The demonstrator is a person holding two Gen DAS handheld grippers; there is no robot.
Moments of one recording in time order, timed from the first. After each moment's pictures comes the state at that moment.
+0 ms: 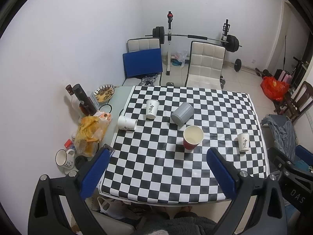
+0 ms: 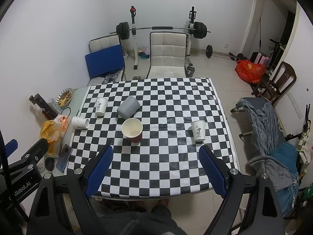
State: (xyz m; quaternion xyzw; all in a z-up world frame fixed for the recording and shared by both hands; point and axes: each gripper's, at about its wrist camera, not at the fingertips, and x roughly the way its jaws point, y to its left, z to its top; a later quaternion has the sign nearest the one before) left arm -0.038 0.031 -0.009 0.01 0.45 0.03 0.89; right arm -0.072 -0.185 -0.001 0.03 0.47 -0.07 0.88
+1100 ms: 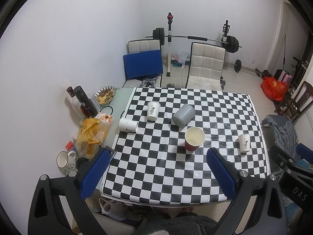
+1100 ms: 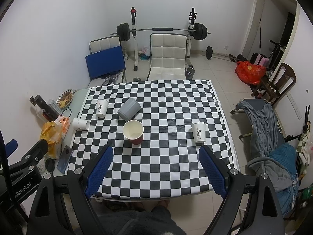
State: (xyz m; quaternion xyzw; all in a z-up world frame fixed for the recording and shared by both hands) left arm -0.039 0.030 -0.010 0.01 0.45 0.03 0.89; right arm -0.070 -0.186 0.000 0.03 0.47 -0.07 0.88
